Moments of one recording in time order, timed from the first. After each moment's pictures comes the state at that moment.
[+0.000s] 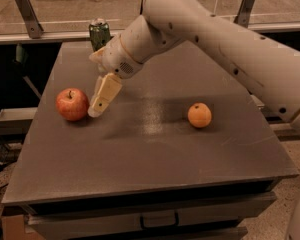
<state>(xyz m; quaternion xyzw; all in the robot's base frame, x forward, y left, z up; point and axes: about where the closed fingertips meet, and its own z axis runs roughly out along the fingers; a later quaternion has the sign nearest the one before) 0.569 0.138 0.890 -0.70 0.58 0.26 0.33</state>
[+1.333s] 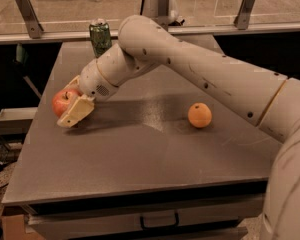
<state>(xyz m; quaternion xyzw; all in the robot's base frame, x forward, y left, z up) 0.537 0.208 0.842 -0.70 0.55 0.34 0.31</state>
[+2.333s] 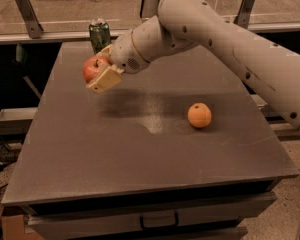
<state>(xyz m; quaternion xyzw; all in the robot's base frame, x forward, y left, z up) 0.598 0.132 0.900 -0.66 0.59 0.27 0.39</state>
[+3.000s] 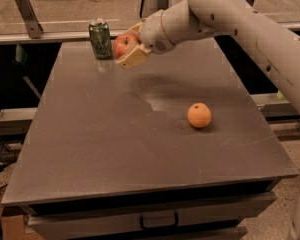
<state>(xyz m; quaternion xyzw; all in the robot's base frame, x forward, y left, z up) 0.674 0.061 0.926 -0.63 0.60 0.18 0.45</state>
